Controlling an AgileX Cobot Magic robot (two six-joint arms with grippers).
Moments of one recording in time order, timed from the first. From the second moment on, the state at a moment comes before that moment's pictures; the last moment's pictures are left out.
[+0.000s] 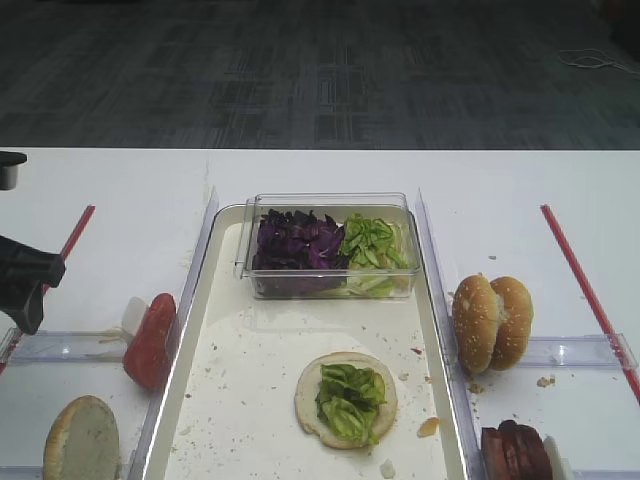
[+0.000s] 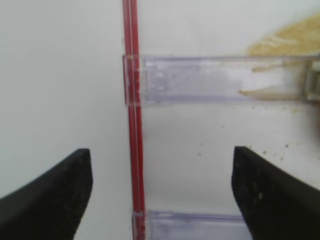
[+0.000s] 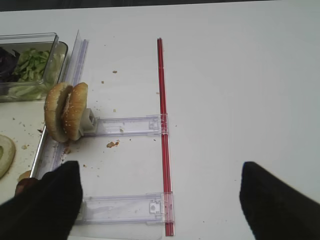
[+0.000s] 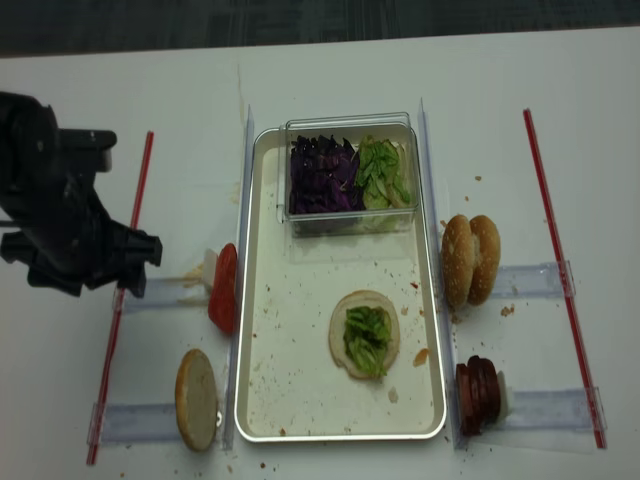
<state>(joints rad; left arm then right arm) -0.08 1.55 -0.93 0.13 0.91 -0.18 -0.07 -0.02 -0.48 0.04 1.12 -0.01</state>
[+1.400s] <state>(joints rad) -0.50 1.60 -1.02 0.02 0.86 -0.19 -0.07 -0.02 -0.48 0.04 1.12 -0.01</state>
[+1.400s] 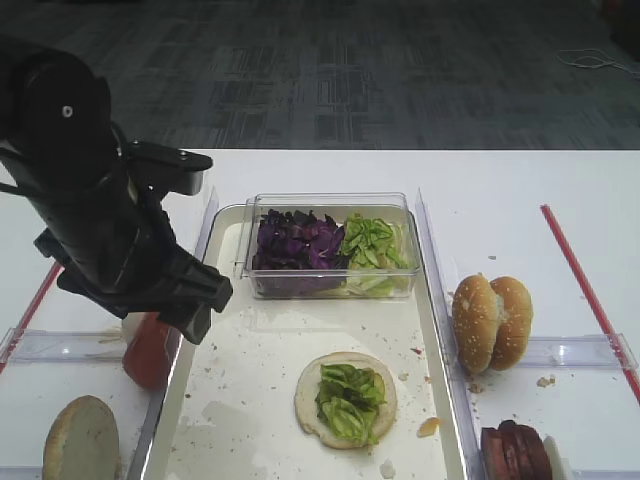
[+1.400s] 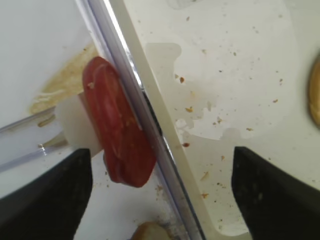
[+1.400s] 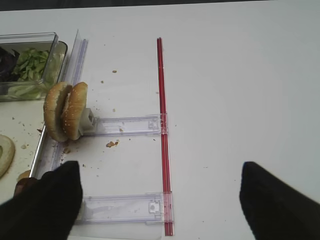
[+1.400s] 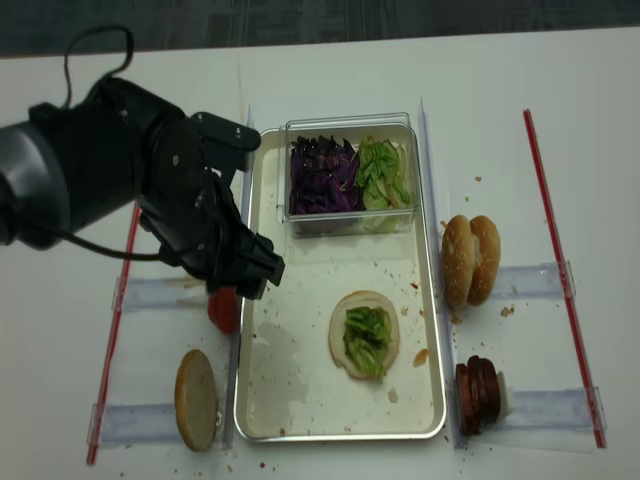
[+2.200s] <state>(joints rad) -0.50 1.70 -1.03 0.00 0.81 -0.19 -0.07 -0.02 -0.48 0.04 1.12 -0.01</state>
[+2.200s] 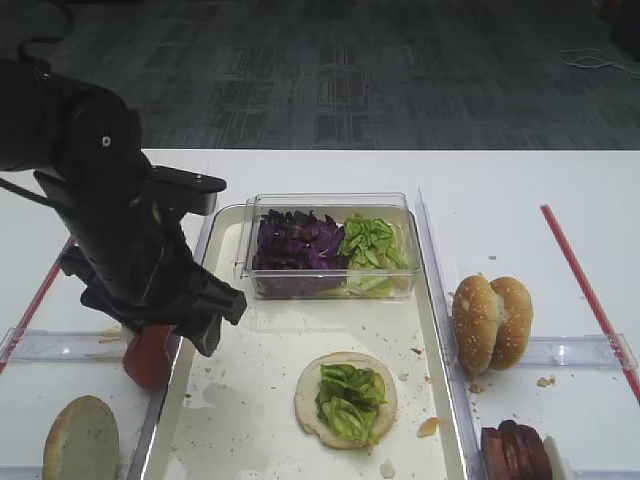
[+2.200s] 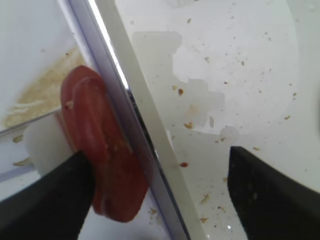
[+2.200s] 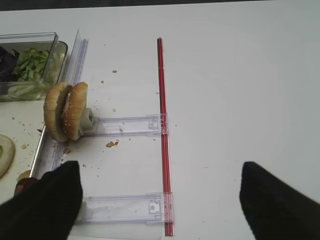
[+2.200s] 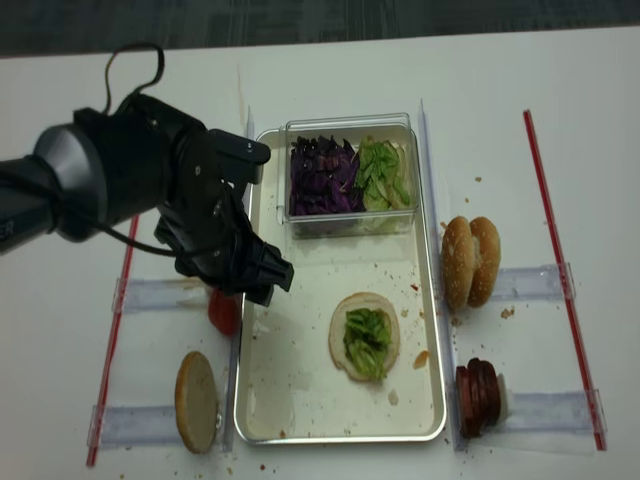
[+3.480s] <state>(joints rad) -0.50 1.72 -1.03 0.08 0.80 -0.24 -0.07 -0.02 -0.48 0.04 1.12 -0.01</state>
